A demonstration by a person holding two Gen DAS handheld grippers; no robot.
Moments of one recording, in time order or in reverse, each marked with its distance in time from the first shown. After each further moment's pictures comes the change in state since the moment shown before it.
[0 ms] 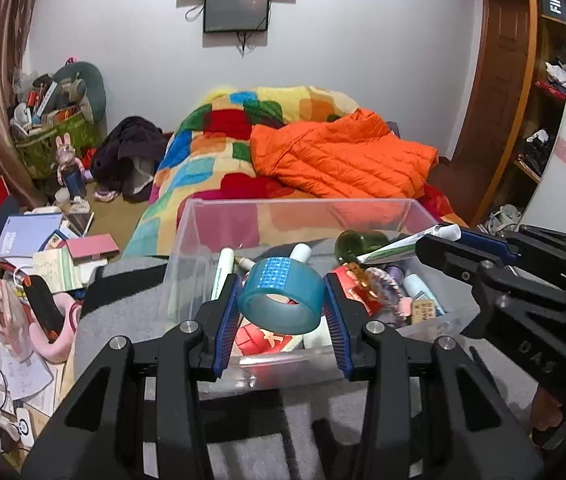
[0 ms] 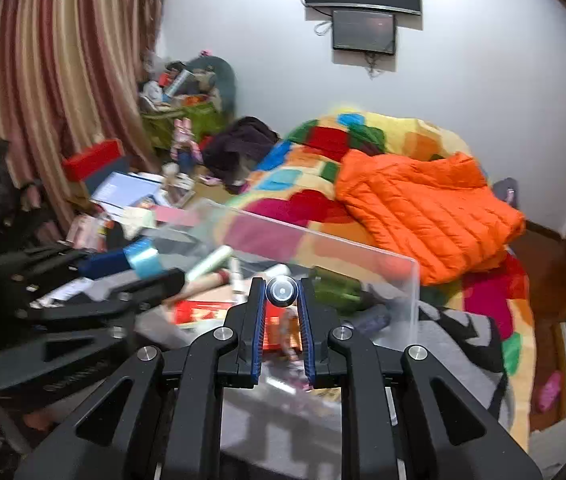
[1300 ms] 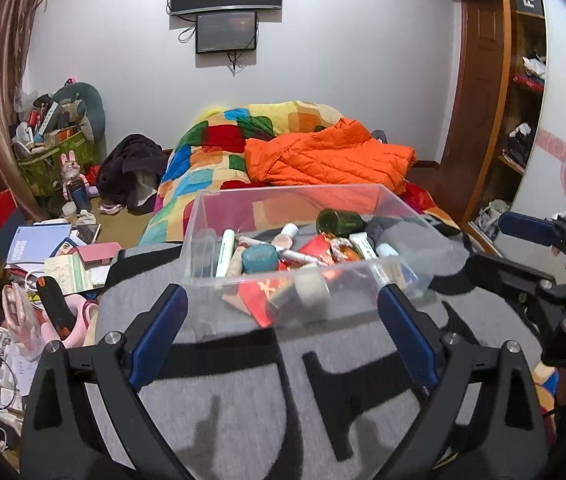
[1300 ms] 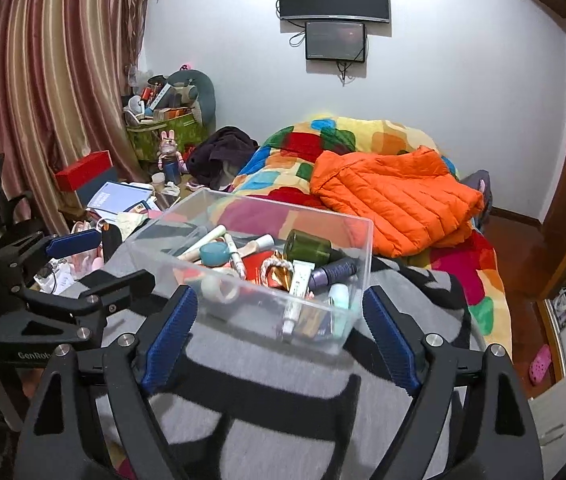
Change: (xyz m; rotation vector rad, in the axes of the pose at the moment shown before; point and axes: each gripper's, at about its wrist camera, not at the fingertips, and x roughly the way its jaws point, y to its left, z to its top) left arm -0.075 -0.013 -0.047 0.059 -0.077 -0.004; right arm -0.094 0.006 -0.050 0.083 -0.049 -0.034
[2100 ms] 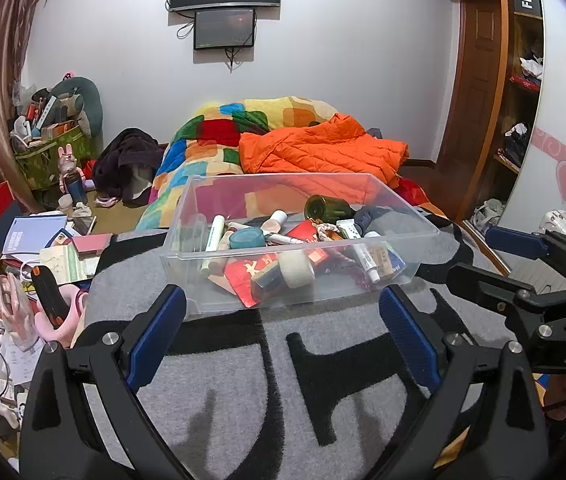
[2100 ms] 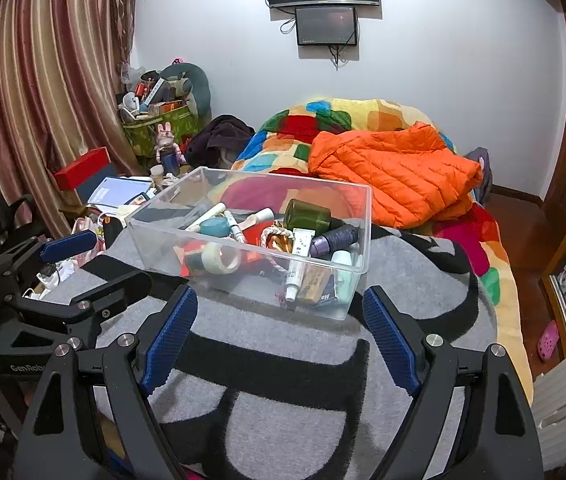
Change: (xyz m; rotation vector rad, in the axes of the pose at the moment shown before) left arm -0.004 -0.010 -0.014 -0.019 0.008 -0.018; right arm 0.004 -0.003 -0.020 0.046 0.042 0.005
